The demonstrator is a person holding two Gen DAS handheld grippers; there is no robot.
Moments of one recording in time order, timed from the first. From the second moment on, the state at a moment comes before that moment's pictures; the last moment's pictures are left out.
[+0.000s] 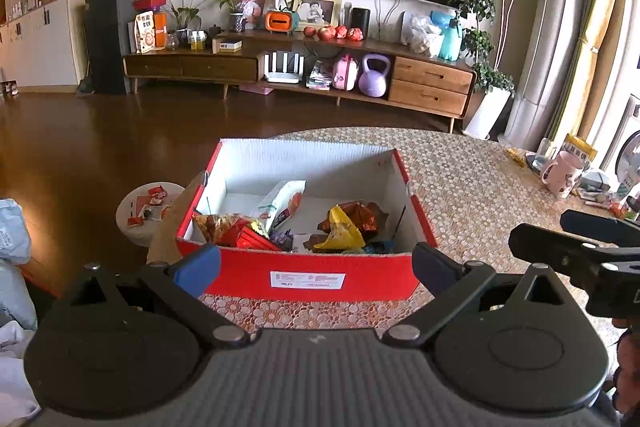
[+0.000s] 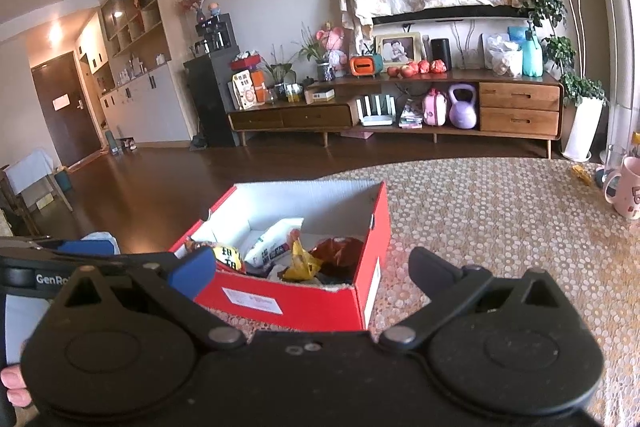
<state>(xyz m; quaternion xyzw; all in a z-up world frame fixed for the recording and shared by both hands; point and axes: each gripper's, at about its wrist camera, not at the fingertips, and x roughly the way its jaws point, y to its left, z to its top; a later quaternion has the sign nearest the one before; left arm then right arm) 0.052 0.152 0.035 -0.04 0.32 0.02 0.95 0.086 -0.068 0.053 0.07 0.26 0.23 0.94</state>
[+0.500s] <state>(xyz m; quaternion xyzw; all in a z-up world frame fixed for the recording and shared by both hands) 0.056 0.141 0.062 -0.05 0.32 0.01 0.95 0.091 -0.071 0.072 0.07 0.26 0.22 0.94</state>
